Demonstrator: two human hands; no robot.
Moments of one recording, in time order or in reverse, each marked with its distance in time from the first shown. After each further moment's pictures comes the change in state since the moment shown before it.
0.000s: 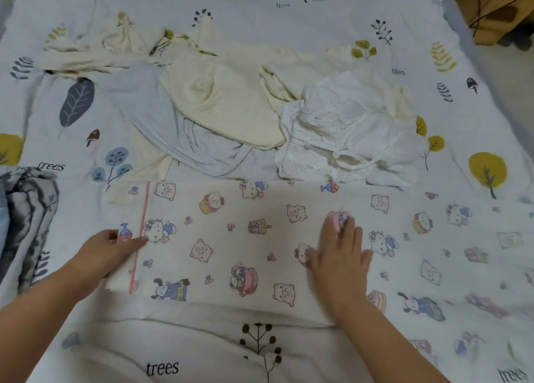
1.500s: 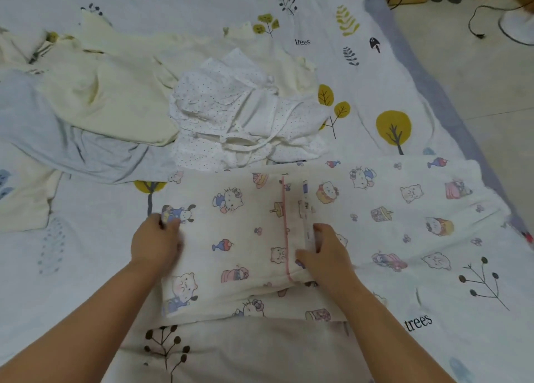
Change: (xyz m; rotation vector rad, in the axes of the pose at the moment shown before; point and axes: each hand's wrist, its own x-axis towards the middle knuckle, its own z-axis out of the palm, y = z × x) left_hand -0.060 0.072 0.220 0.297 0.200 0.362; right_hand -0.002 0.144 -0.037 0.905 -0.161 0.197
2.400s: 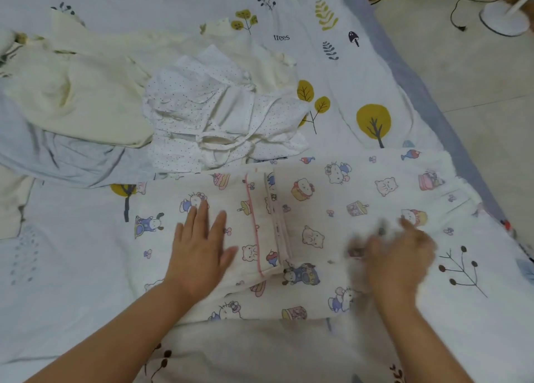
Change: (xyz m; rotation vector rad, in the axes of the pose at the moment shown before) left_hand -0.058 0.026 0.044 0.620 -0.242 0.676; right_hand -0.008 0.045 -0.072 -0.198 0.879 0.049
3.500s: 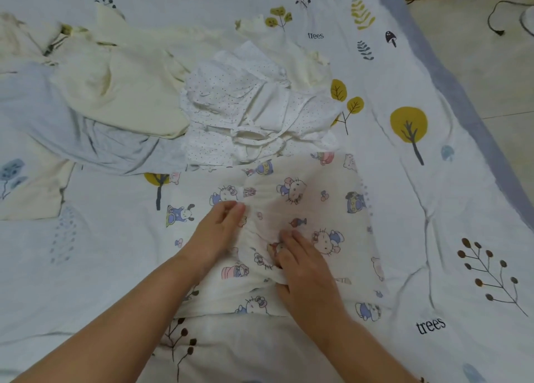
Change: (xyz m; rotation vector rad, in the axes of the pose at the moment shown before) left_hand 0.004 -0.005 -0.046 -1.089 -0.094 -0.389; right_hand -0.102 -0.055 0.039 -0.168 -0.585 -0.979
